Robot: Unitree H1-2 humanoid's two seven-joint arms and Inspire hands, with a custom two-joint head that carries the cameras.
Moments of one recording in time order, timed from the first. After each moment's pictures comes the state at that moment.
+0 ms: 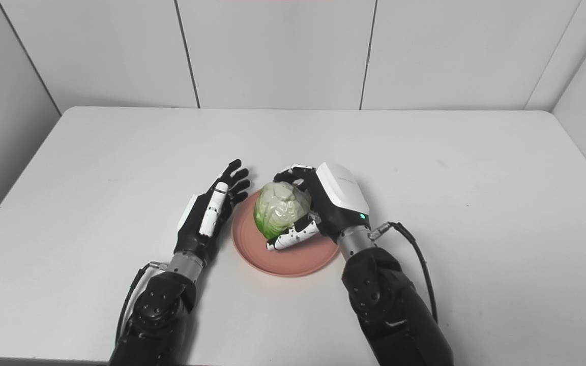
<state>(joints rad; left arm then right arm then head) -0.21 -0.04 -0.10 0.14 -0.02 0.06 -0.07 -0.36 -0.12 0.40 -0.09 -0.65 0.27 0.10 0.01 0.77</state>
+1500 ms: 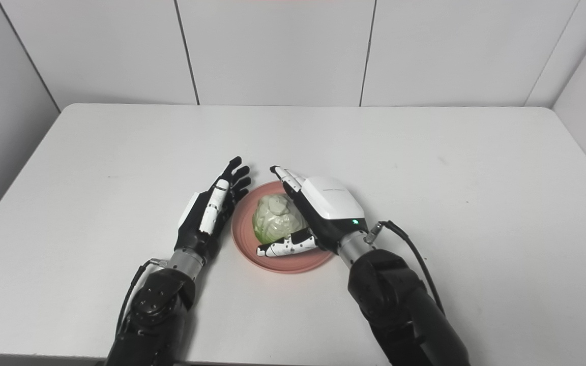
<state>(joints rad) -0.20 -0.03 -0.09 0.12 -0.05 0.09 -0.10 -0.36 -0.21 0.47 -0.17 -0.81 0.27 0.31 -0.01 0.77</state>
